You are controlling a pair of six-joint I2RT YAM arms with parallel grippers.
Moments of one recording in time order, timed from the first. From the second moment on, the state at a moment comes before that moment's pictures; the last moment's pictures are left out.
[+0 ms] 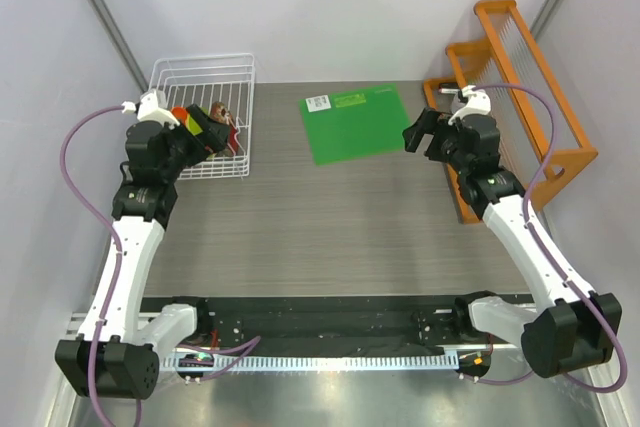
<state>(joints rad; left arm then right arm) -0.04 1.00 1.03 -0.30 0.11 -0.53 0.20 1.11 0.97 -0.17 0.02 0.36</state>
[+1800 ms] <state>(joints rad) -0.08 1.77 1.32 -0.09 -0.28 -0.39 0.19 1.37 1.04 -0.21 0.08 0.24</state>
